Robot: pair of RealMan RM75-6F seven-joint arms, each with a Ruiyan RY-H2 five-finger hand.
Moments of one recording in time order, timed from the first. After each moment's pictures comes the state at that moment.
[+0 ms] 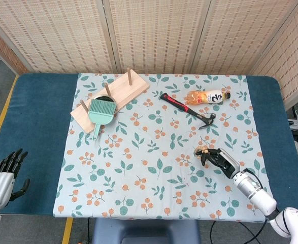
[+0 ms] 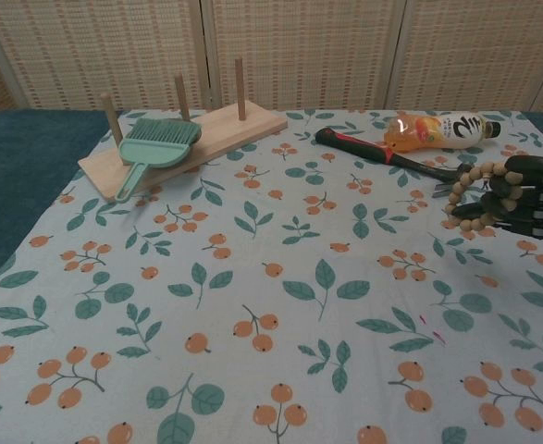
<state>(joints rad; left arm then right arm) -0.11 -1.11 -0.02 -1.62 1.51 1.46 0.06 -0.04 -1.73 1.20 -1.24 -0.47 -0.59 -0.36</state>
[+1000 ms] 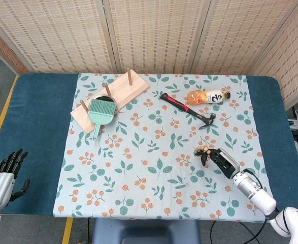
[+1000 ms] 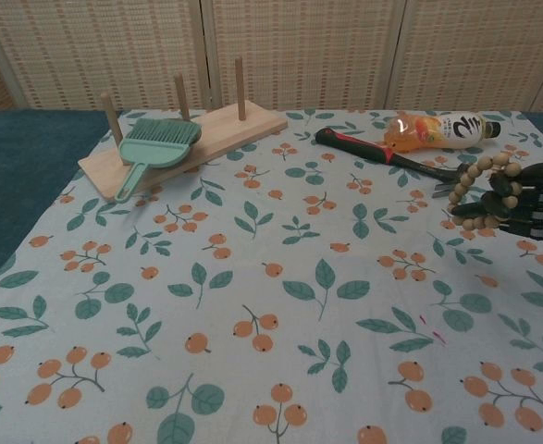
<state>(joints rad) -0.11 -1.11 -0.02 -1.62 1.52 1.46 0.06 -0.03 -1.74 1.20 -1.20 -0.45 -0.63 -0.36</state>
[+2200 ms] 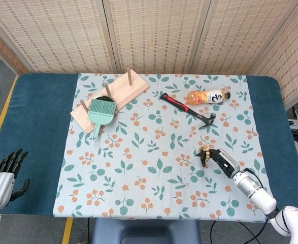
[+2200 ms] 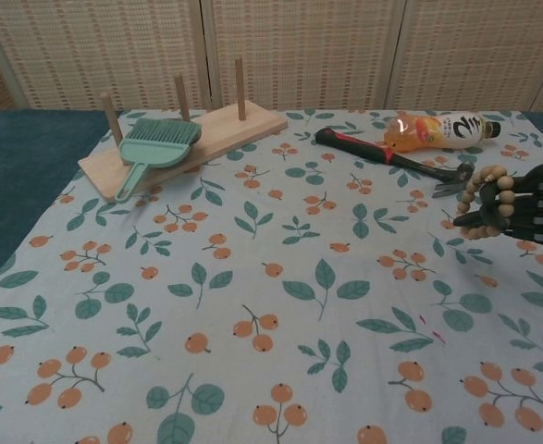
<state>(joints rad) -0.11 -1.11 -0.02 -1.63 1.51 1.46 0.06 -0.03 -1.72 1.19 -1.23 -0.51 -0.56 -0.40</state>
